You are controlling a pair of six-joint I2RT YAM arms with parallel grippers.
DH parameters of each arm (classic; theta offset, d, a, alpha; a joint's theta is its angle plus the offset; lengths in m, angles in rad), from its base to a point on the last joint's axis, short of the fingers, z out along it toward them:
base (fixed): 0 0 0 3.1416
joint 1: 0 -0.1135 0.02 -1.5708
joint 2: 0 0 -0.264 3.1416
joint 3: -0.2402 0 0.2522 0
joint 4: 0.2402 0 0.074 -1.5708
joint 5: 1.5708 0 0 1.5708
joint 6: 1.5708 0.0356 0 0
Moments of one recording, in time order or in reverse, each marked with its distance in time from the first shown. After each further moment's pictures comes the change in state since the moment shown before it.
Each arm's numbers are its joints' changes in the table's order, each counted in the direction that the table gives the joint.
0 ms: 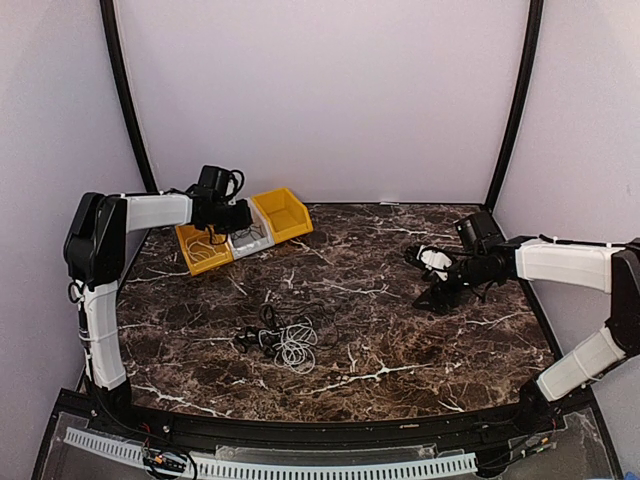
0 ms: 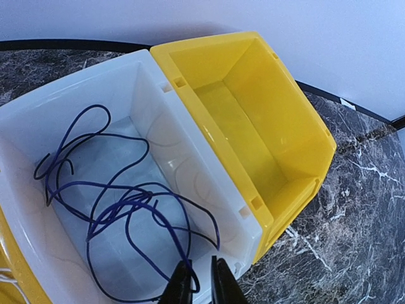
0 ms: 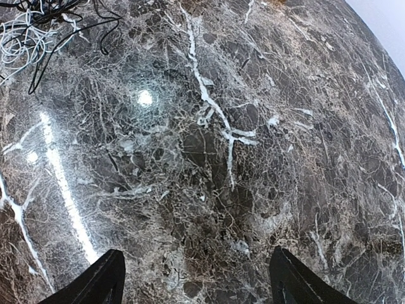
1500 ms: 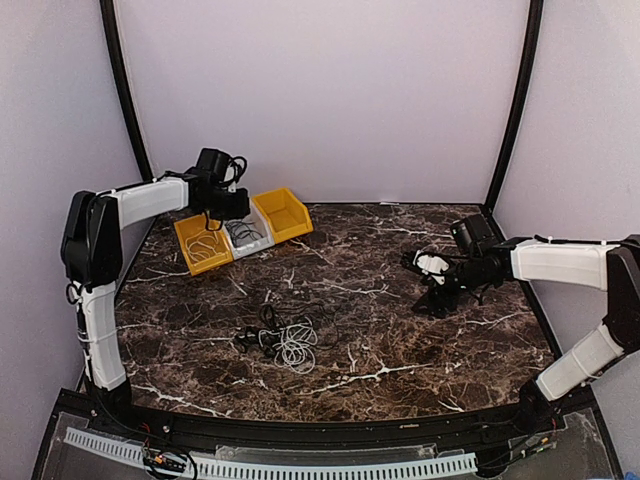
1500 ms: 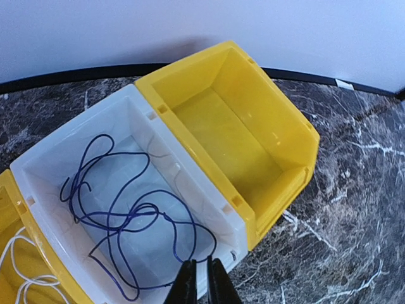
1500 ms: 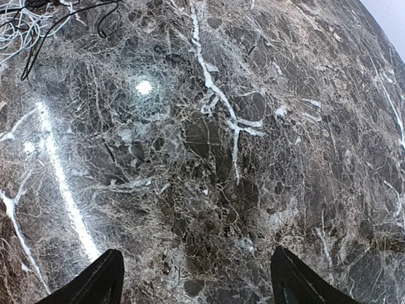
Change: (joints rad) left arm 0.000 -0.002 -0.176 0.211 -0.011 0.147; right arm -0.022 -0.024 0.000 0.006 0.044 -0.011
